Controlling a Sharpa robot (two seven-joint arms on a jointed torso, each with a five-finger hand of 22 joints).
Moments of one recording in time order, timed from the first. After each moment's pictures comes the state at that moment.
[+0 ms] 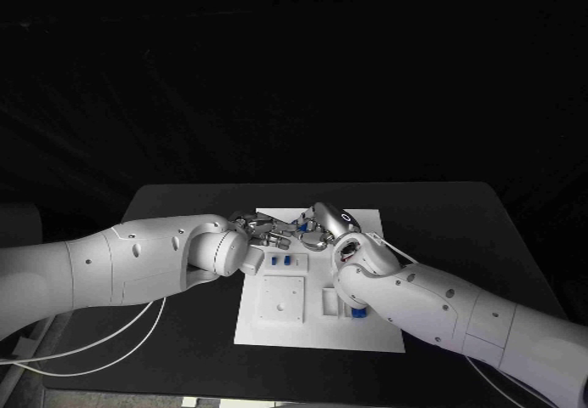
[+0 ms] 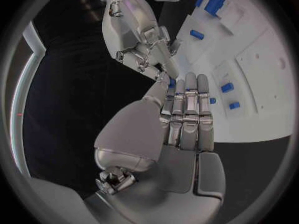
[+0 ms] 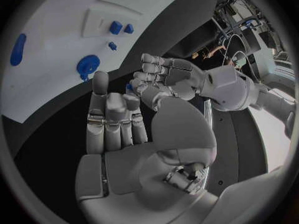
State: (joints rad) left arm 1.25 -0.71 -0.24 1.39 0.02 -0.48 -0.04; left_hand 1.42 0.12 0.04 -0.21 0.04 1.21 0.10 0.06 0.06 1.29 0.06 0.06 0.06 1.38 0.02 0.07 0.14 0.07 1.09 0.01 0.29 0.52; right arm 0.96 -0.33 0.09 1.21 -1.55 -0.55 -0.32; right_hand 1.19 -0.04 0.61 -0.17 0.04 1.24 0.06 0.06 0.07 1.25 -0.03 1.01 1.04 1.40 -0.08 1.04 1.13 0.08 1.40 -0.10 0.14 1.31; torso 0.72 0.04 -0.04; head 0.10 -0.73
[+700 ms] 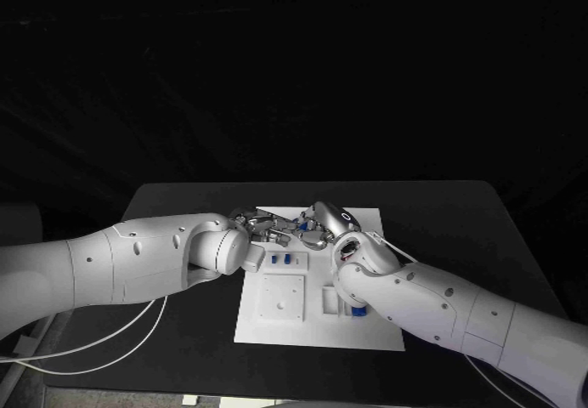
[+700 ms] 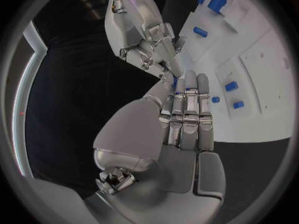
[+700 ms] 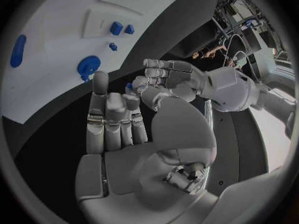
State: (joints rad) left arm 1.25 -0.71 -0.24 1.39 0.04 -0.50 -0.01; left_hand 1.41 0.11 0.17 -0.25 0.05 1.22 0.12 0.06 0.06 1.34 0.04 0.05 0.06 1.42 0.00 0.07 0.17 0.08 1.04 0.00 0.38 0.67; right arm 0.96 -0.33 0.09 1.20 -1.55 -0.55 -0.32; right_hand 1.19 -0.04 0.61 -0.16 0.04 1.24 0.06 0.06 0.07 1.25 -0.03 0.99 1.03 1.40 -0.08 1.04 1.13 0.08 1.40 -0.10 0.14 1.31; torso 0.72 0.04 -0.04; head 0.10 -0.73
